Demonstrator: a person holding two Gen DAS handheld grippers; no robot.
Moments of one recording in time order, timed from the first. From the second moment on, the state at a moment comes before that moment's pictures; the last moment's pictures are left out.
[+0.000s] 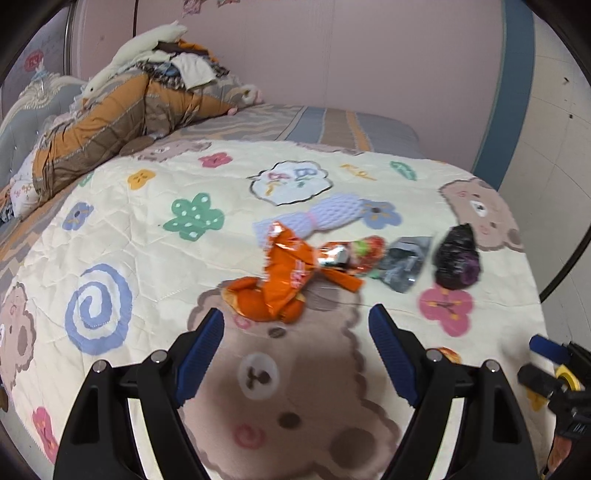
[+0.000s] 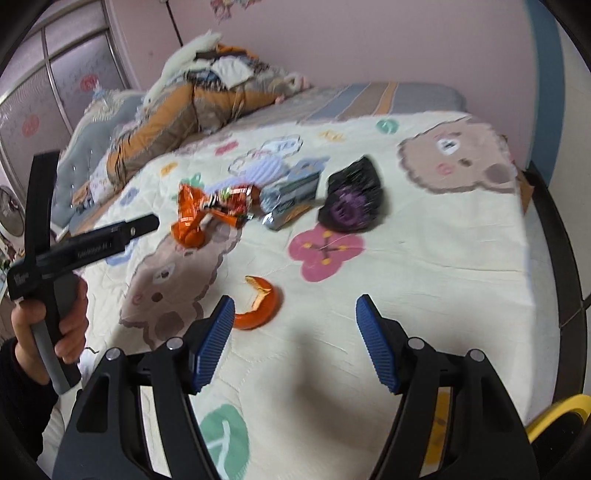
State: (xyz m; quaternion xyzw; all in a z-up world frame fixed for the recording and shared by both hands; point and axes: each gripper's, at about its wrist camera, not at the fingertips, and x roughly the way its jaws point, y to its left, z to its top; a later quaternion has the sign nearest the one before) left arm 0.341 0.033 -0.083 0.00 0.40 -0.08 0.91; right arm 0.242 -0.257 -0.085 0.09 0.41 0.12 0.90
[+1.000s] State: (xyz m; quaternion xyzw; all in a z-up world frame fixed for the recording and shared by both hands) left arm 0.421 0.015 -0.116 0.00 0.41 -0.13 0.90; right arm 0.307 -0.190 -0.145 0.00 0.48 0.09 0.87
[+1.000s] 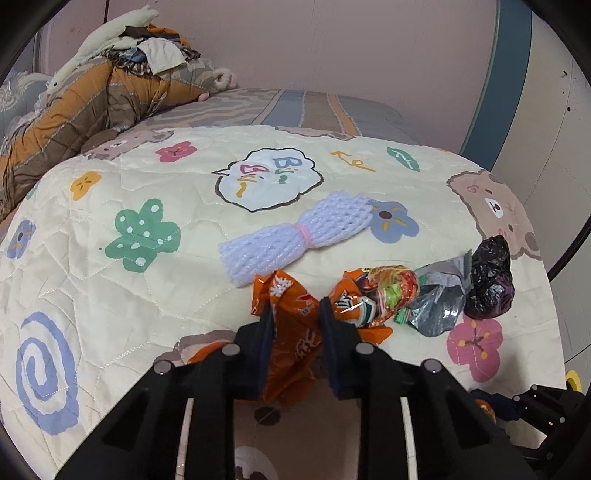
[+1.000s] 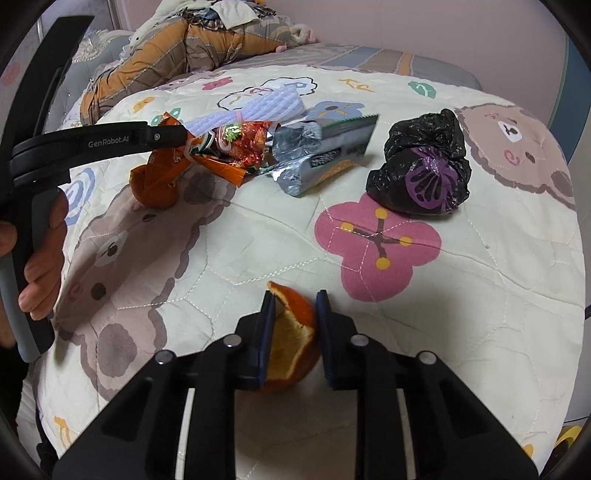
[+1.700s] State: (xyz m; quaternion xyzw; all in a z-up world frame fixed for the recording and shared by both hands) left arm 0.368 0.046 -0.070 -0.04 0.39 -0.13 0.91; right arm 0.261 -0.205 -0.100 0.03 0.44 0.11 0.89
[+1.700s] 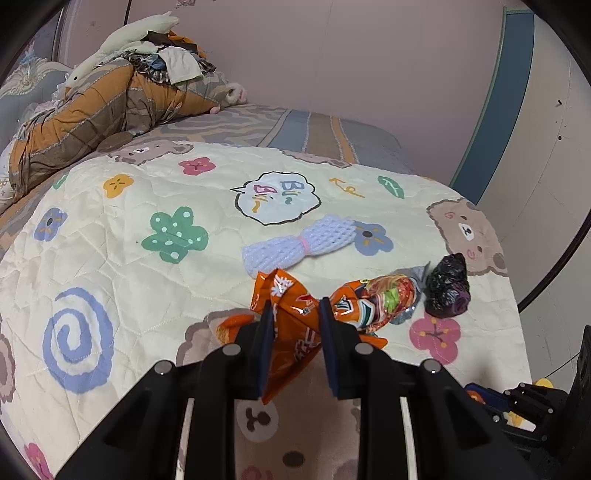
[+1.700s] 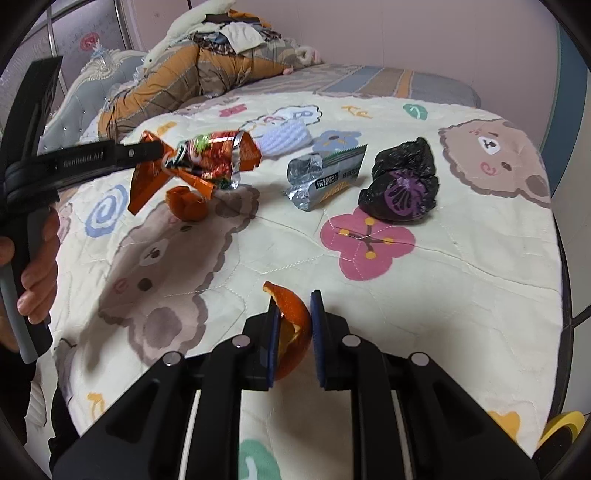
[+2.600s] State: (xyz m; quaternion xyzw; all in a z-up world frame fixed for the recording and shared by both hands) left arm 0.248 -0.001 -0.044 -0.04 0.37 -0.20 0.91; right arm 0.145 -0.294 -0.026 0.06 0.36 0.06 0.93
